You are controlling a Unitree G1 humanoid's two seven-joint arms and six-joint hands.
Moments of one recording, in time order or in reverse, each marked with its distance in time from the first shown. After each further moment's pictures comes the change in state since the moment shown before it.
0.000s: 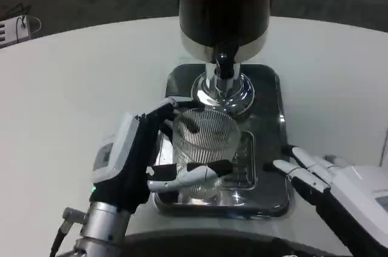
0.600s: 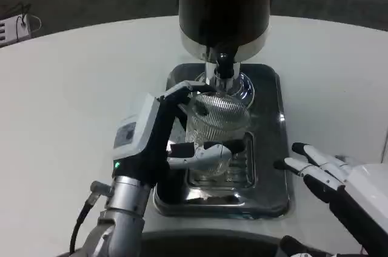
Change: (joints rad) left arm -0.256 0.007 -0.134 0.364 0.058 0.004 0.235; right arm 0.015 -0.037 -0.073 -0.004 0.089 0.002 0.000
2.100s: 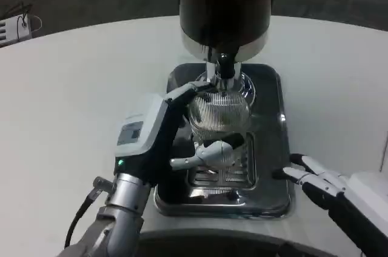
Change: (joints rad) left arm -0.055 0.054 -0.124 0.071 -0.003 0.010 0.055; right arm 0.013 -0.034 0.020 0.011 0.062 0.062 0.001
